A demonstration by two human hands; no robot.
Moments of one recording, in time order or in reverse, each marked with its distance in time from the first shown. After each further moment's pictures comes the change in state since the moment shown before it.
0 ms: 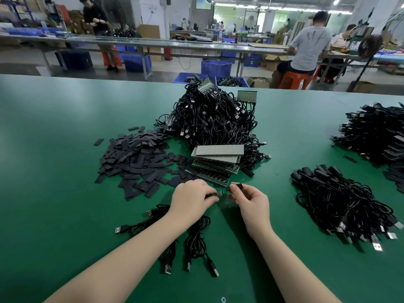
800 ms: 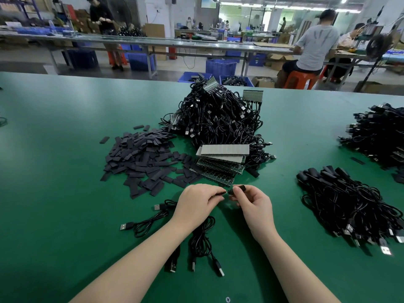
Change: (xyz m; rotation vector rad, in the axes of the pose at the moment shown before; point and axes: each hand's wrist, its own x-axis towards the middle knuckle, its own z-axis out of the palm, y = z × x) left_hand -0.012 0.003 0.006 -0.227 0.150 0.061; right_hand -0.003 0.005 0.000 -0.081 -0.083 -0.033
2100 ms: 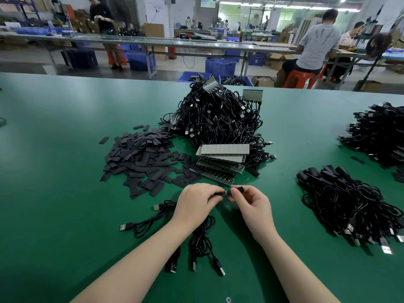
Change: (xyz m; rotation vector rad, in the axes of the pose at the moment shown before) left_hand -0.001 -0.004 0.004 0.002 0.012 -0.037; right_hand -0.006 -0.005 0.001 -0.015 -0.040 -0.025
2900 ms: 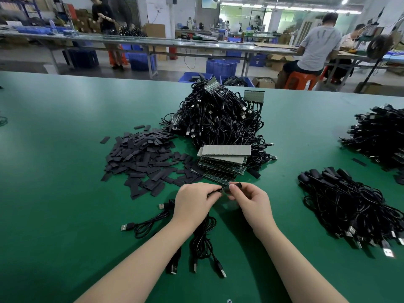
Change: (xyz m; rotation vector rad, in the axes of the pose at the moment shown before) left_hand 0.001 0.003 -0.004 0.029 0.099 -0.076; right_hand 0.009 -0.011 0.004 0.020 -0.029 0.014
